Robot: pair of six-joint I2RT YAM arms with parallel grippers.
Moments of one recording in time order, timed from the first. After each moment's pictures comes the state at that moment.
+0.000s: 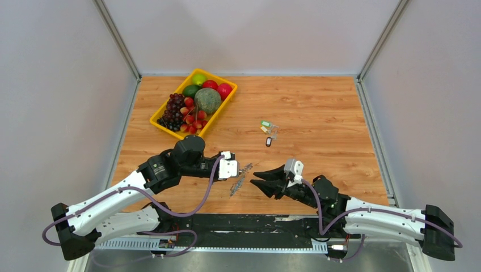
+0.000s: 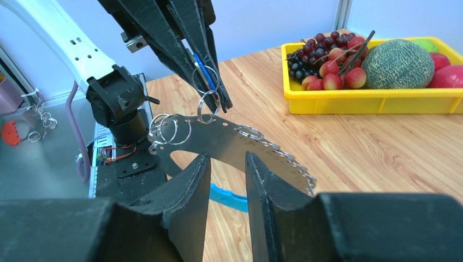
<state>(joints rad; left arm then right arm) -0.96 0.88 0.88 -0.47 0.46 0.53 1.21 0.63 0.21 0.60 0.03 0.11</state>
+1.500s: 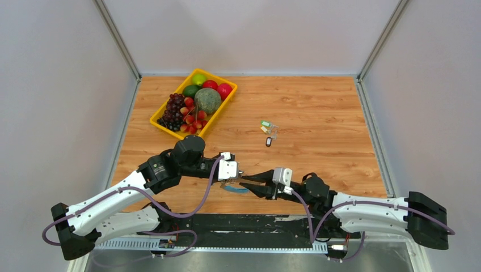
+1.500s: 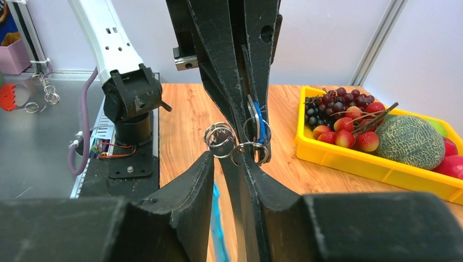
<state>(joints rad) -0.97 0.88 0.88 -0.47 0.50 0.53 1.23 0.88 0.24 0.88 -0.13 -0.11</state>
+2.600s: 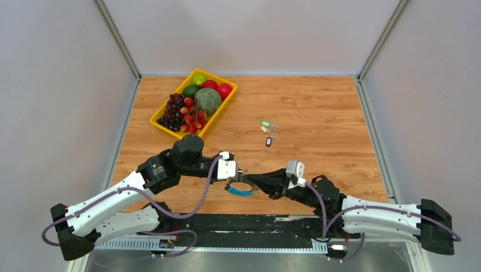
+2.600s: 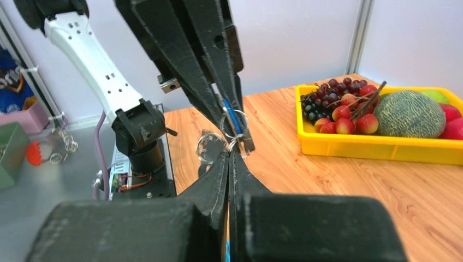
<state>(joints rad) -0.96 0.88 0.88 -0.43 0.50 0.53 1.24 0.74 0.23 0.81 -0.02 0.05</state>
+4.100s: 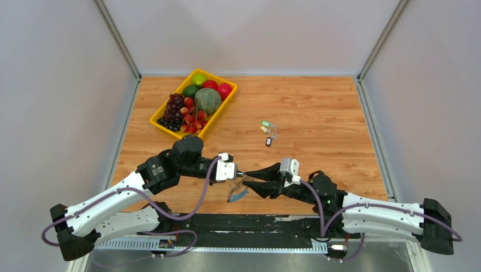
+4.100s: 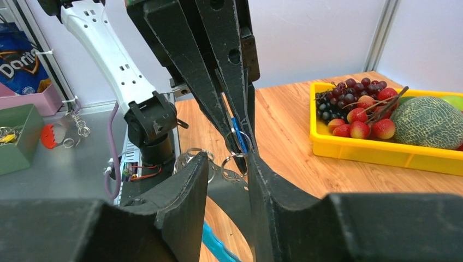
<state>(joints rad) -0.97 0.87 0.88 -0.44 0.55 0.53 1.24 0.72 0.31 0.67 -0.07 0.06</state>
